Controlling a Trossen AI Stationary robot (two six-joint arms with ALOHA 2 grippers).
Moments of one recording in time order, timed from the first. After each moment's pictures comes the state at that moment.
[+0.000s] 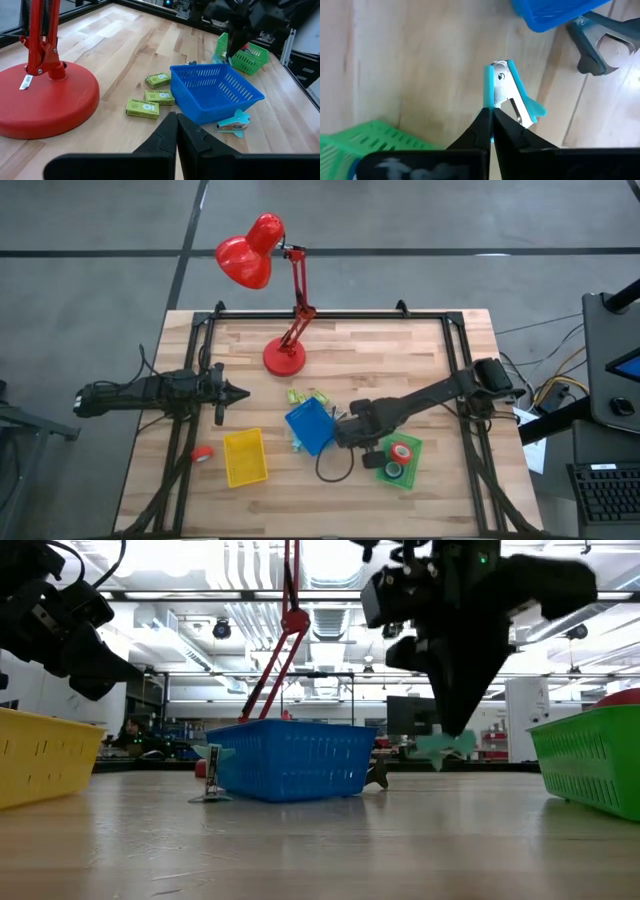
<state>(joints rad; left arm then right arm) 0.03 0.09 0.14 -0.44 -0.09 -0.28 0.27 1.90 1.41 -0.96 0.02 0.11</state>
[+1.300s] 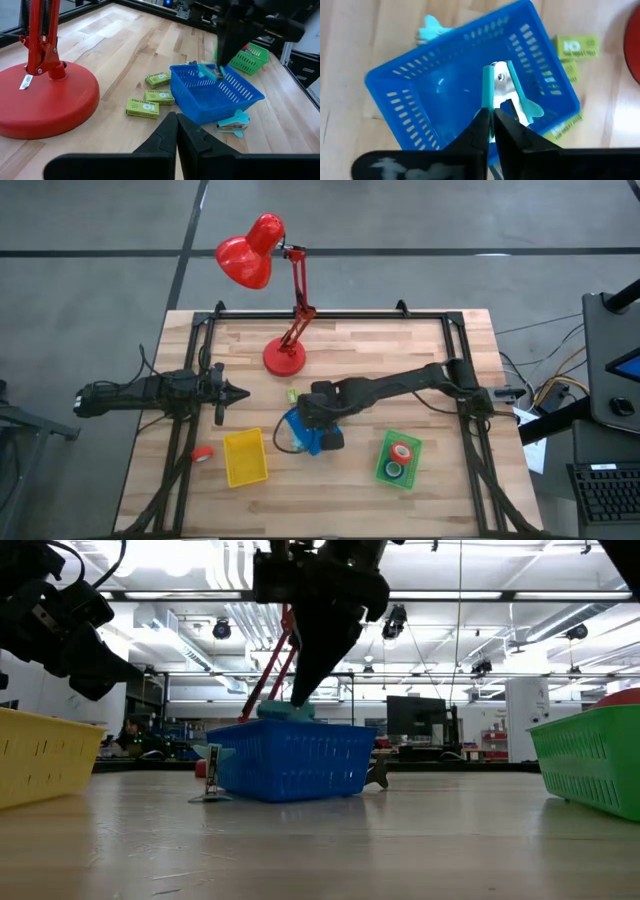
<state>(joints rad) 0.03 0.09 0.14 -0.44 -0.09 -0.28 0.13 2.11 1.80 -0.88 0.06 -0.03</state>
